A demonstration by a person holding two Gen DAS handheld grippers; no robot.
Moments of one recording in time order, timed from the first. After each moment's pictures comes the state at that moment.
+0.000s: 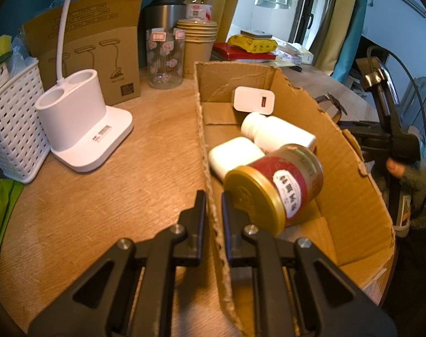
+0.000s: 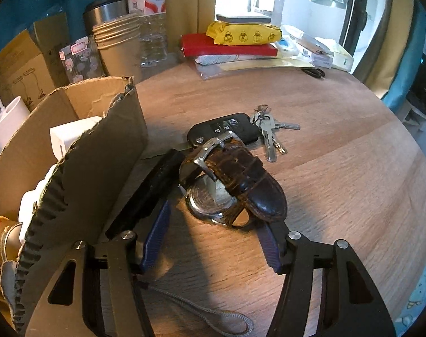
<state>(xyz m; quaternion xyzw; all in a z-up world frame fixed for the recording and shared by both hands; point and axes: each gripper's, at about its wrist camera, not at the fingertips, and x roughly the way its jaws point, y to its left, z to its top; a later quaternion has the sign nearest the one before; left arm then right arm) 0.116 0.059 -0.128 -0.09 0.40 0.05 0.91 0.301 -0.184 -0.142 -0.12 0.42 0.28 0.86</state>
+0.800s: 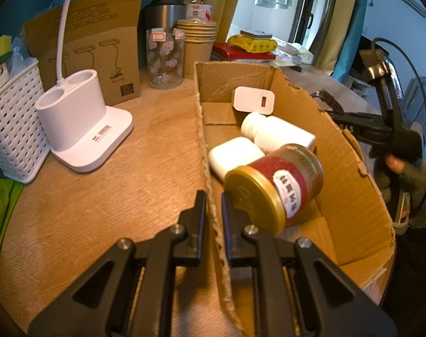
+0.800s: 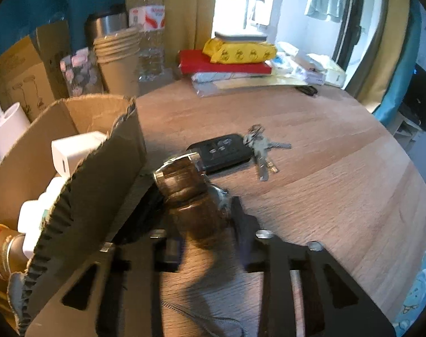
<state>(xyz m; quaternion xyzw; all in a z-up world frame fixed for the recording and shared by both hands) 0.116 0.059 -0.128 -0.09 0.40 0.05 0.91 0.295 -0.186 -0.128 -0.13 0.38 0.26 0.88</state>
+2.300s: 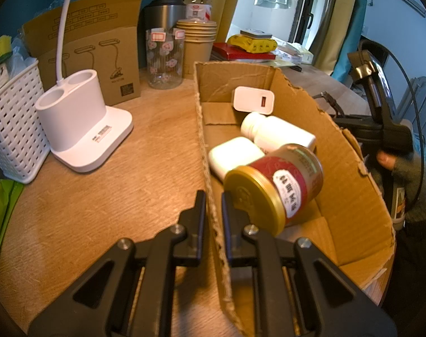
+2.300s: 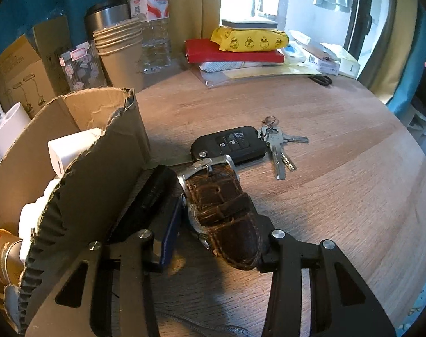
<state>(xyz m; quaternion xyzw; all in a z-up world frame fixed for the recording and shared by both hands) 0.116 0.059 -0.128 -0.09 0.40 0.05 0.91 0.307 -0.175 -0.140 -0.12 0.41 0.29 0.86</state>
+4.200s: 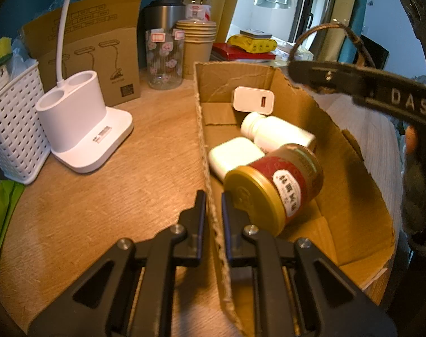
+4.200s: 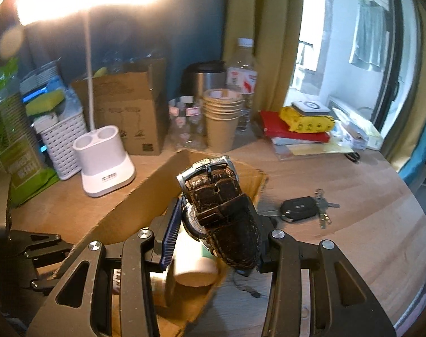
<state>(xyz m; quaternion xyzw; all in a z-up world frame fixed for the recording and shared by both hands) 0.116 0.059 -0.128 -0.09 0.40 0.05 0.91 0.198 -0.128 -0.051 -0.14 0.29 0.40 0.86</state>
